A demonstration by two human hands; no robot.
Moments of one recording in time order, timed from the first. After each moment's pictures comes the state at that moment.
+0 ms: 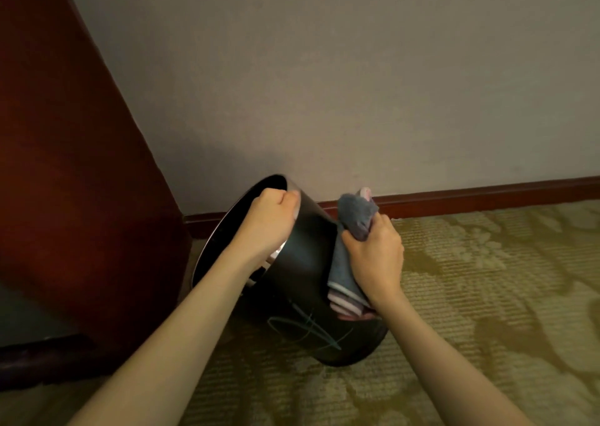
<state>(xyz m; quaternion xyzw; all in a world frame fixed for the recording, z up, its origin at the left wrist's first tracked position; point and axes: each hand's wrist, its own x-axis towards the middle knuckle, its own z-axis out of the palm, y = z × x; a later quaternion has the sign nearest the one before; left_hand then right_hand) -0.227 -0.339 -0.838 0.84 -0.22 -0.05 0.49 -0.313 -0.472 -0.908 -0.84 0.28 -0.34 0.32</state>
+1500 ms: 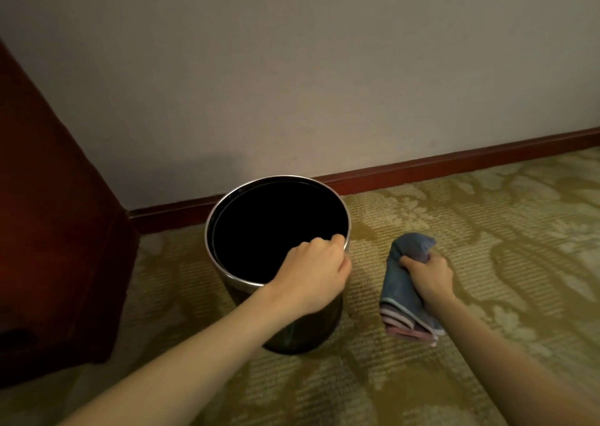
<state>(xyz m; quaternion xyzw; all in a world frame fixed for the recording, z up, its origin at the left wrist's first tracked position) -0.382 -0.412 -0.886 0.83 -0.52 0.05 0.19 -0.478 -0.613 -0.988 -0.69 0.54 -0.18 0.45</state>
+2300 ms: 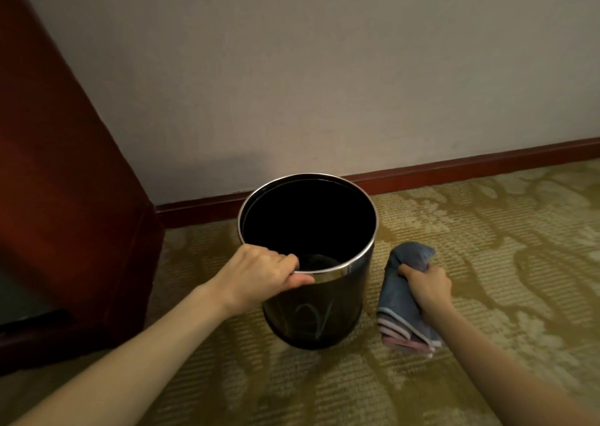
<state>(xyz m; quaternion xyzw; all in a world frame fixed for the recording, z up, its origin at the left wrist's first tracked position) -0.321 -0.311 -0.890 0.73 -0.65 0.21 0.08 -0.471 -0.574 -0.991 -0.68 0.50 -0.15 0.51</state>
